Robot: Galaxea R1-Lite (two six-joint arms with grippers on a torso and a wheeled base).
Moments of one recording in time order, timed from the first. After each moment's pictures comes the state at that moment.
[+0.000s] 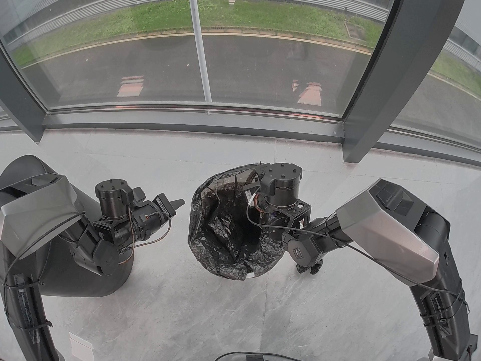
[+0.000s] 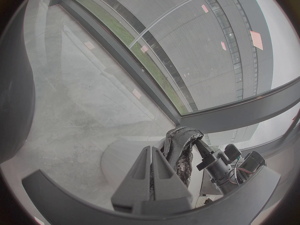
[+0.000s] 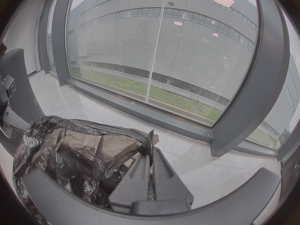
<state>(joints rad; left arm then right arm) -0.22 2.22 -0.84 -1.15 -0.35 -0.77 0.66 2.53 -1.56 -0.91 -0.55 -0.24</state>
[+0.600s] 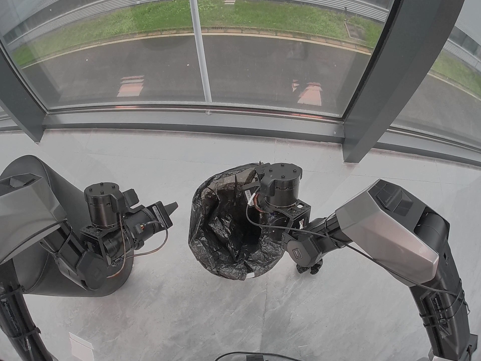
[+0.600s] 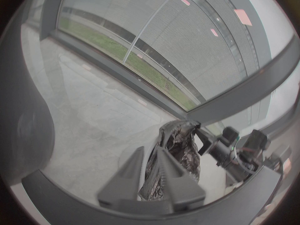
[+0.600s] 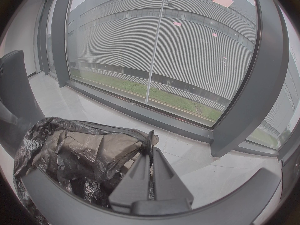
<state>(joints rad) -0.27 2.06 -0.66 -1.16 -0.18 -0.54 0.66 2.53 -1.57 -0.92 -0.55 -0.24</state>
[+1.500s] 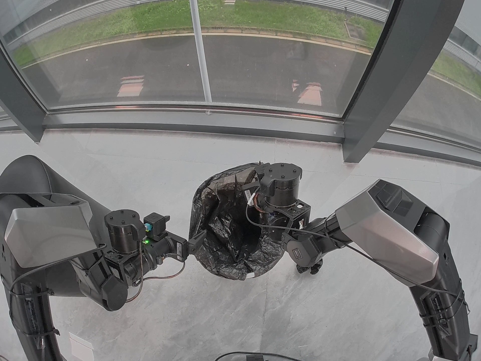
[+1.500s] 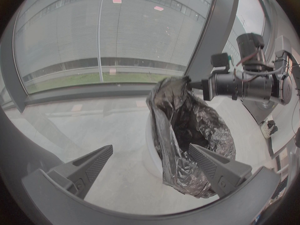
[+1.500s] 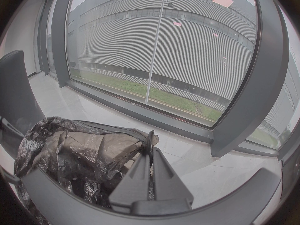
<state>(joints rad) -0.34 2.24 -0.59 -1.40 -0.11 0.07 0.66 2.53 -1.57 -0.93 -0.55 -0.24</state>
